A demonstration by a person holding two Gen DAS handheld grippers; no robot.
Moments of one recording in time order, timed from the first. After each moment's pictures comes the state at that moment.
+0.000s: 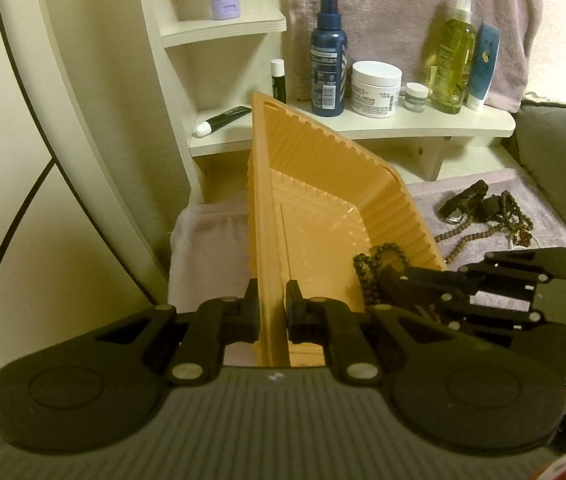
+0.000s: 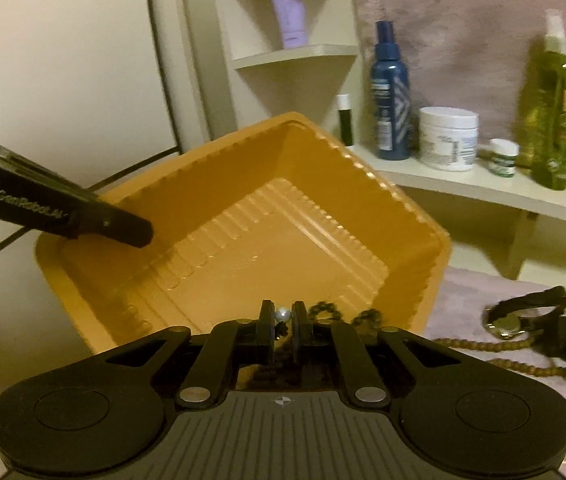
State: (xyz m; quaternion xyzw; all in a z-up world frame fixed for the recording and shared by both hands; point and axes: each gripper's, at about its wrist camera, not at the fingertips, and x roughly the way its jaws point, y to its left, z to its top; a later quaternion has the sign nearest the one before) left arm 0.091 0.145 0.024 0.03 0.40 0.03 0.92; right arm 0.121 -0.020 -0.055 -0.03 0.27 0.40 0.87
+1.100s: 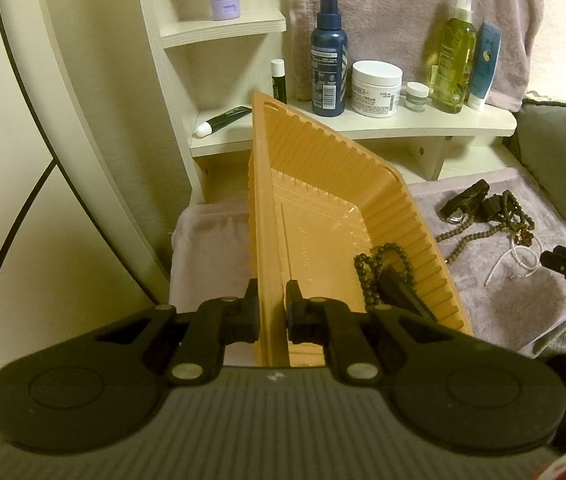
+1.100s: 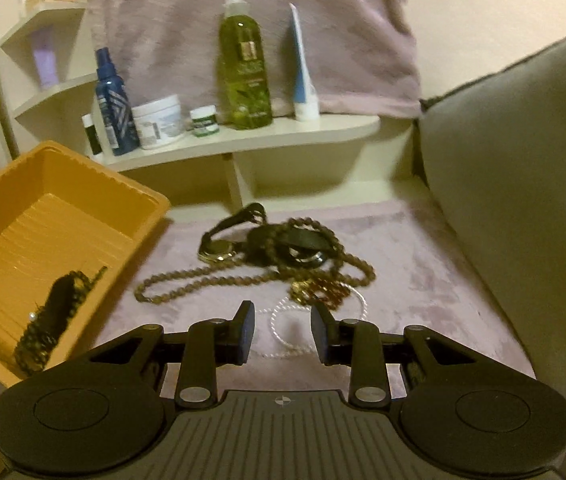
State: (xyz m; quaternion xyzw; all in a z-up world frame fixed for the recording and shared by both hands) left arm 0.091 0.146 0.024 0.03 0.40 0.03 0.92; right arm 0.114 -0.195 -0.078 0.04 0.29 0.15 0.94
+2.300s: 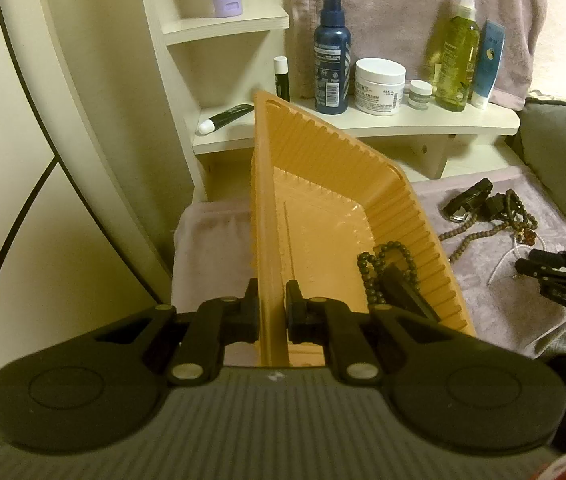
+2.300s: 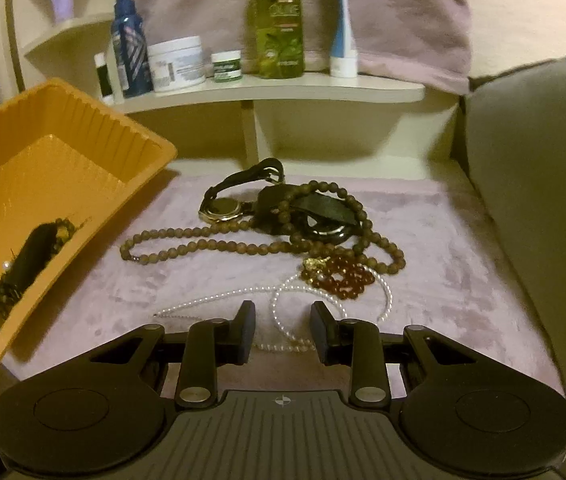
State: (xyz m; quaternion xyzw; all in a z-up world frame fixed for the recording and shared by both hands) left arm 0.091 0.149 0.022 0.03 0.40 0.03 0.92; right arm 0.148 -0.176 -0.107 -0.04 0.32 0.19 0.93
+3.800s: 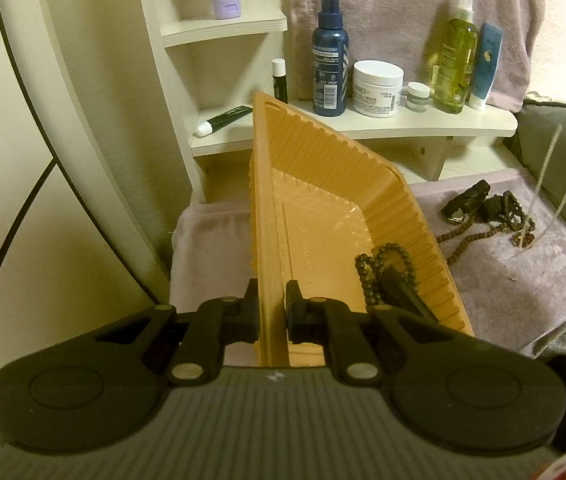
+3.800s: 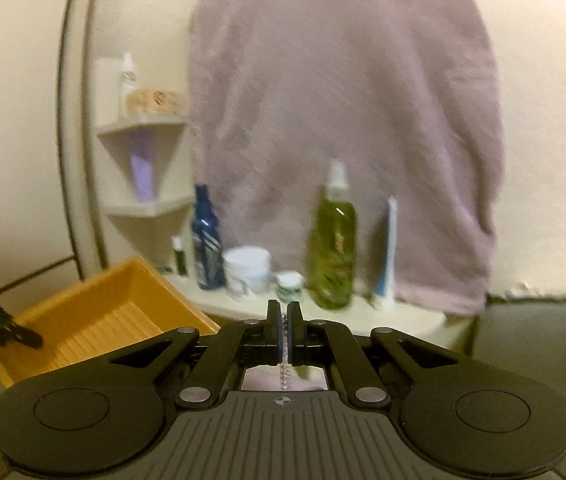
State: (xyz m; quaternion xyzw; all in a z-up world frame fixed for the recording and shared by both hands) left arm 0.092 0.148 0.023 0.03 0.40 0.03 0.92; right arm 0.119 -0.167 0.050 -0.02 0.13 0.29 0.95
